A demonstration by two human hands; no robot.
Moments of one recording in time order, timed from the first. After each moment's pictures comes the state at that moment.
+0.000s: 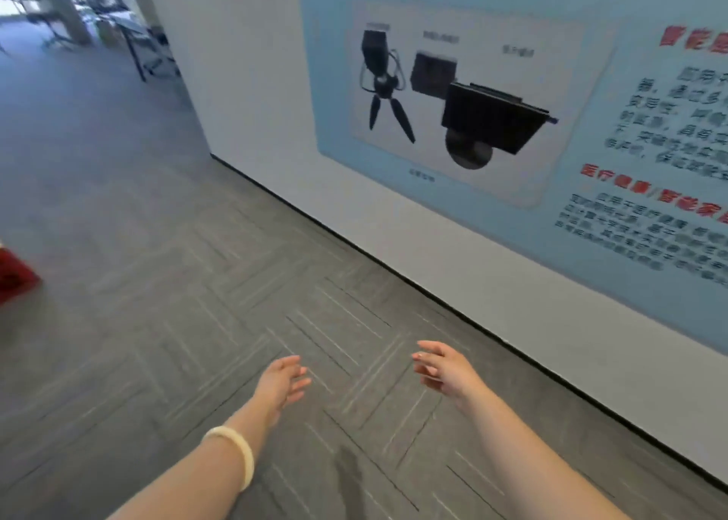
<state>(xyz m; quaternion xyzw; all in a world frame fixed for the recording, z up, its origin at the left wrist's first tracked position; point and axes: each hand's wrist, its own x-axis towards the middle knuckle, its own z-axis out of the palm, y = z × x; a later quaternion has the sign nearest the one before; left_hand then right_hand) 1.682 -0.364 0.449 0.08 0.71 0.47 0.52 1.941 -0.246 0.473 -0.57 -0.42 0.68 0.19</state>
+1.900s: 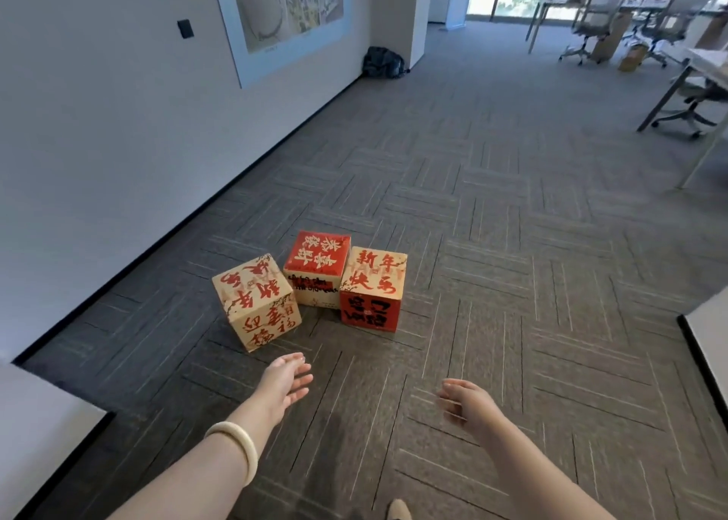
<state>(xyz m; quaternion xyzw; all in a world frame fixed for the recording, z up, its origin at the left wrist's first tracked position) 0.390 -0.464 0.458 -0.35 0.61 0.70 0.16 0.399 -0.147 0.406 -0.33 -0.62 0.67 -0.22</state>
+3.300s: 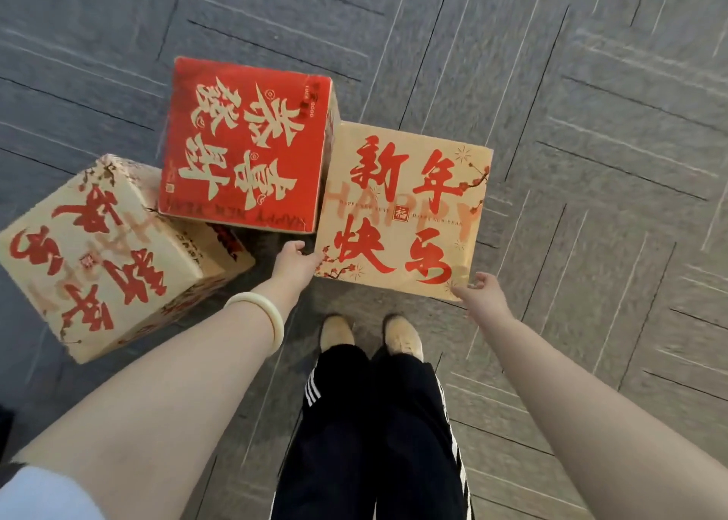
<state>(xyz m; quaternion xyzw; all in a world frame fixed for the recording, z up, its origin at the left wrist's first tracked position) -0.289 -0.458 -0.024 -0.42 0.71 0.42 0.36 -0.243 -0.182 -0.040 -0.46 -0.70 0.40 -0.37</state>
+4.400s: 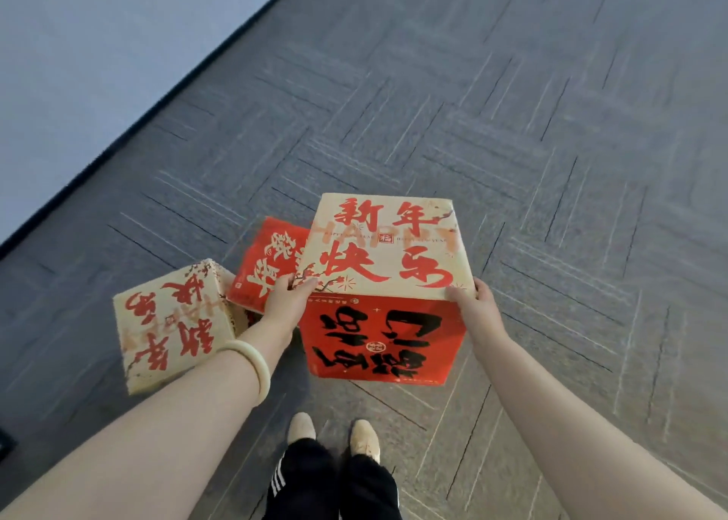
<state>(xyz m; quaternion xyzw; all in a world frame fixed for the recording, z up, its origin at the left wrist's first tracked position) -0.322 -0.429 0.273 -0.42 0.68 0.58 0.15 -0.364 -0.157 0.270 -0.32 -0.73 0.56 -0.23</state>
